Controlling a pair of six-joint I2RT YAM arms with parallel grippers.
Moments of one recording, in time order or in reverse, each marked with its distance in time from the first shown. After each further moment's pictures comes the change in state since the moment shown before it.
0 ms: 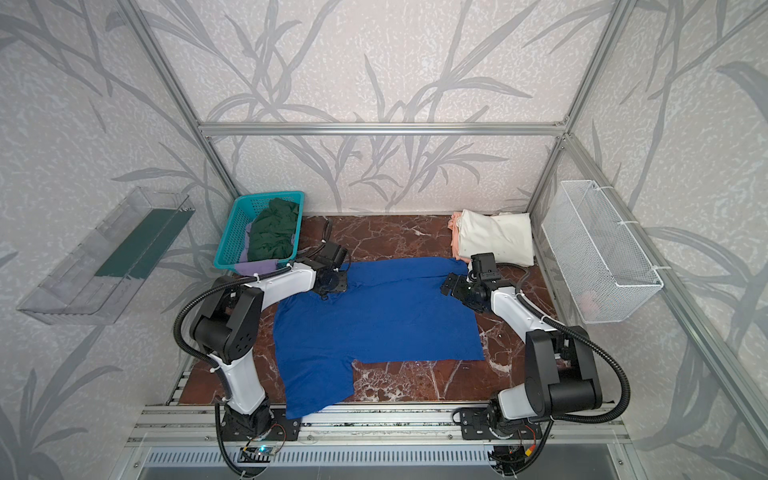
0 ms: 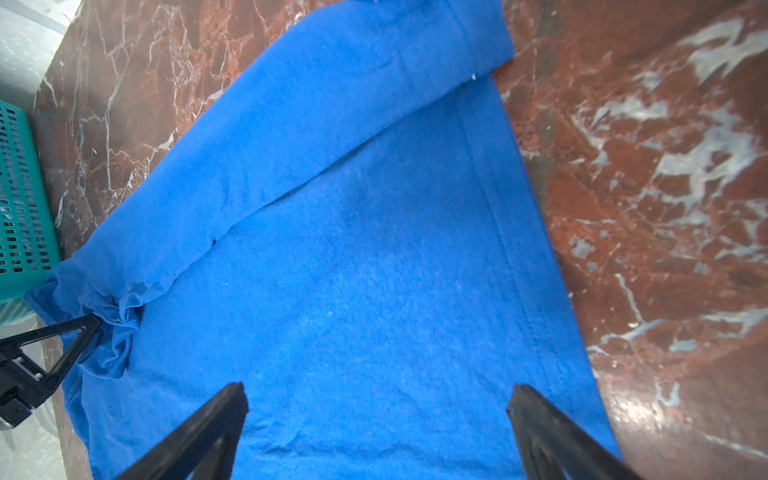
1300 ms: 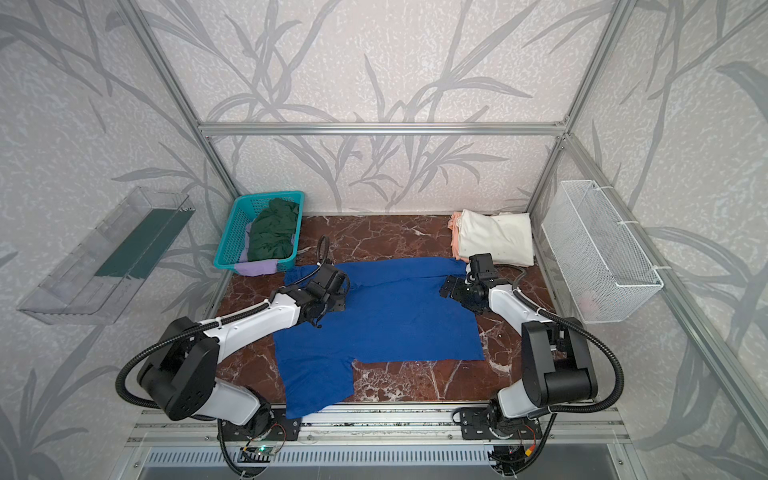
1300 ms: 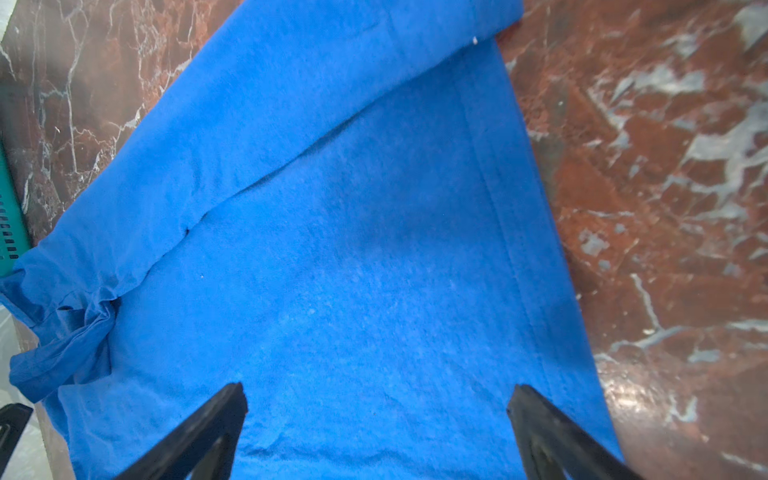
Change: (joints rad) left arm -0.168 -0.369 -0.293 0.064 -0.130 -0.121; right arm 0.000 0.051 0.006 -0.007 -0.010 -0.014
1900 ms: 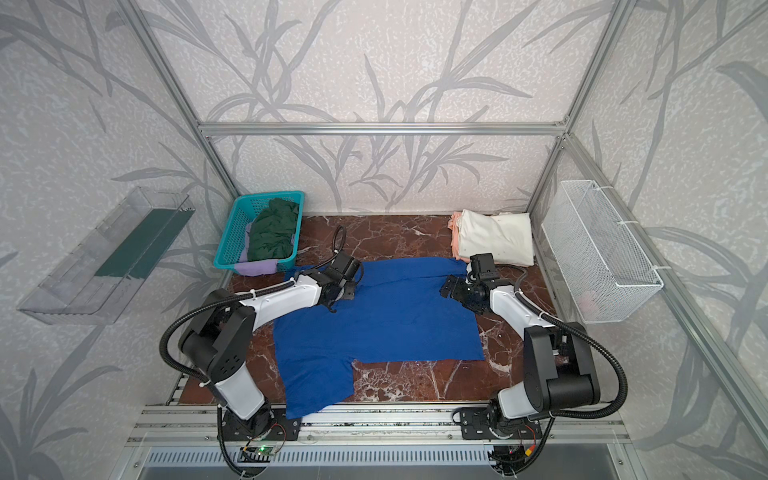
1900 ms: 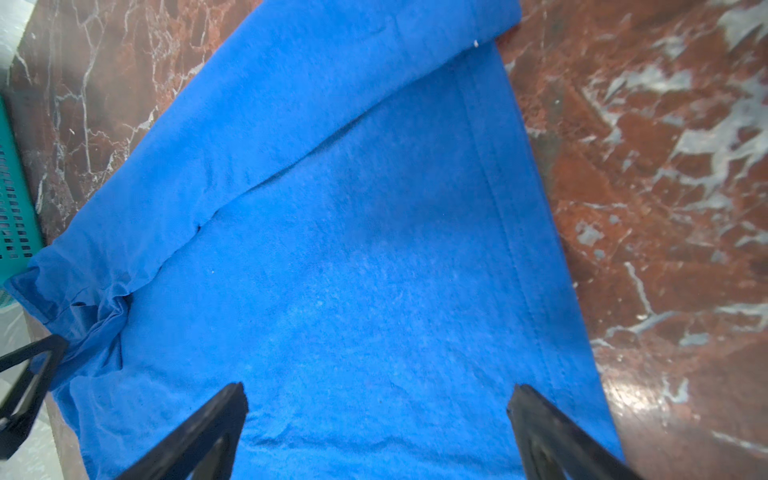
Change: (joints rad) left arm 0.011 0.272 0.220 -0.046 -0.054 0.069; right arm 0.000 -0.037 -0.002 -0.017 -0.005 -0.006
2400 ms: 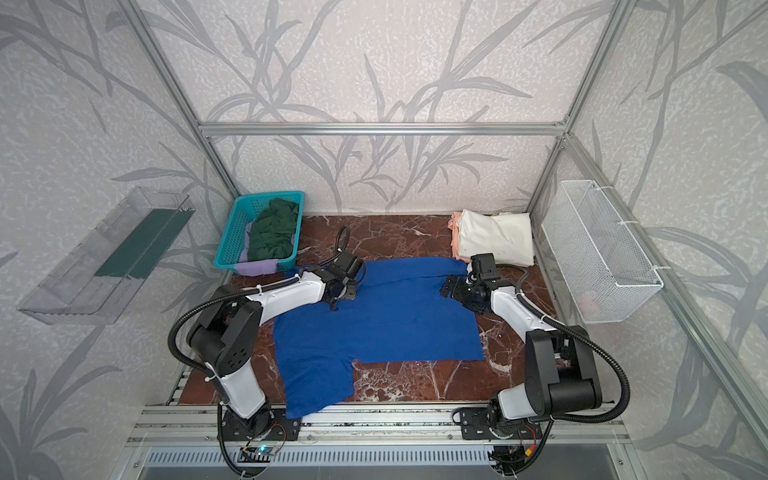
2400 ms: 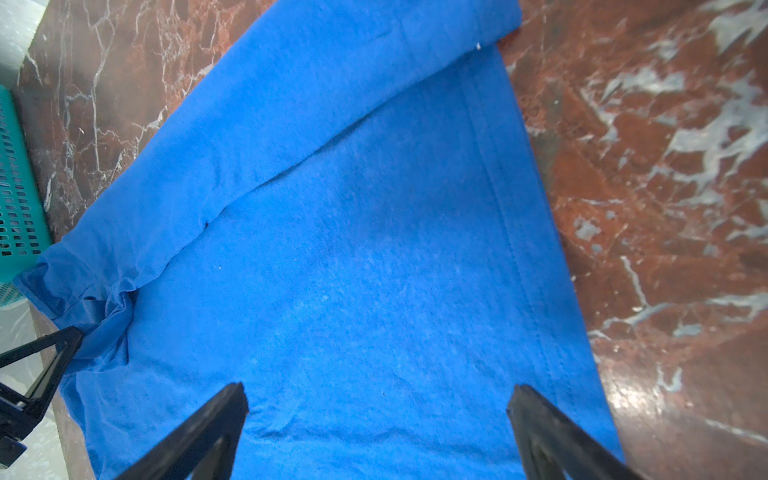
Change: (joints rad) left arm -0.005 0.020 0.029 -0.044 0.022 -0.003; right arm 0.000 -0.013 0.000 -0.017 0.000 -0.002
